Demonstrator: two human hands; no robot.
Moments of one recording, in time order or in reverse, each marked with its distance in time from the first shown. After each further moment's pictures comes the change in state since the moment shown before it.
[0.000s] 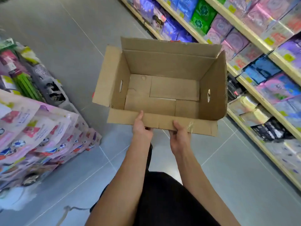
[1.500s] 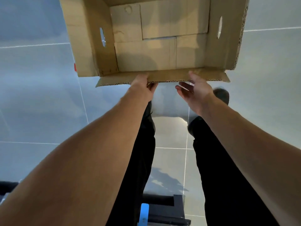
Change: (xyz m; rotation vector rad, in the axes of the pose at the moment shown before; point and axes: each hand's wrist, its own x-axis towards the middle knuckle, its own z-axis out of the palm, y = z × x) left_hand 0.411 -0.042 -0.672 -0.331 0.519 -0.180; right_hand 0.223 0.620 -0.305 -1.192 -0.083 0.521
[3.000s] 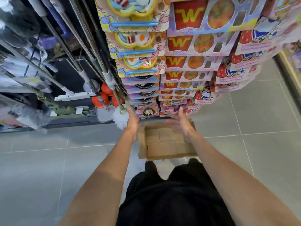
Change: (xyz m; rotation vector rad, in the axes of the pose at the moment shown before) left_hand -0.506 0.264 -0.129 0.521 -0.368 0.670; right_hand -0.526 -0.124 0.183 -0.574 -0.312 -0.597
